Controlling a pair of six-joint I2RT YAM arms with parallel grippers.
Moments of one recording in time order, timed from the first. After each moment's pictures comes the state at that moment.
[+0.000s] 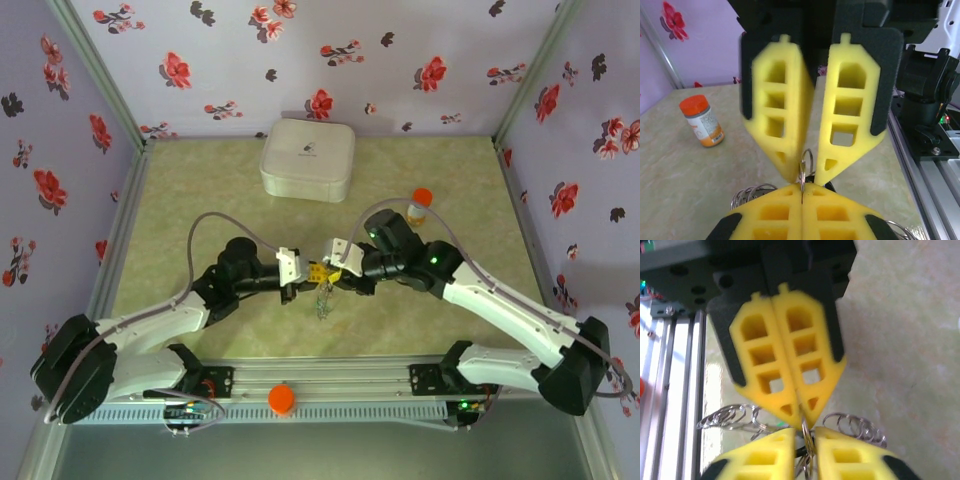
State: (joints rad) left arm -0.81 1.14 0.49 0.45 0.64 0.29; right arm 0.83 1.11 0.96 -0.59 -0.42 -0.48
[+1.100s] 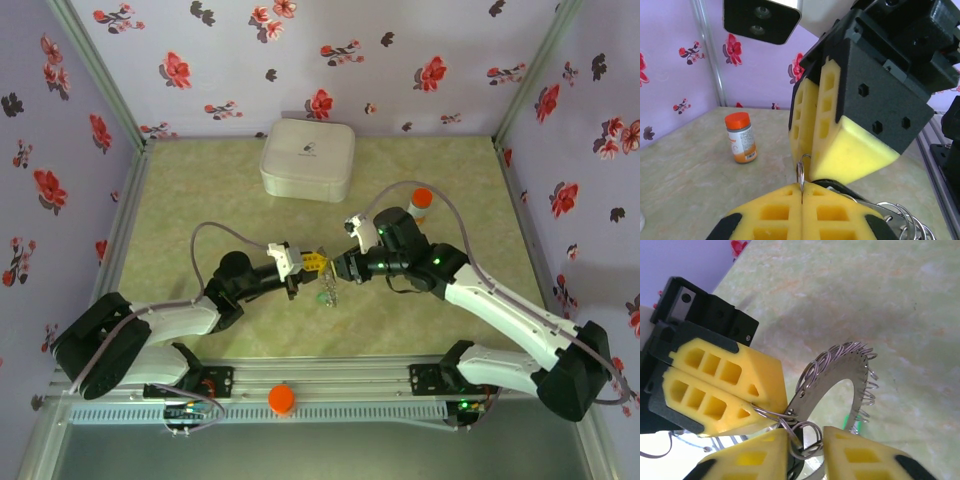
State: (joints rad) left arm -0.82 1.30 0.36 0.99 0.49 0.06; right arm 0.76 1.11 0.91 -0.48 -0.39 0.32
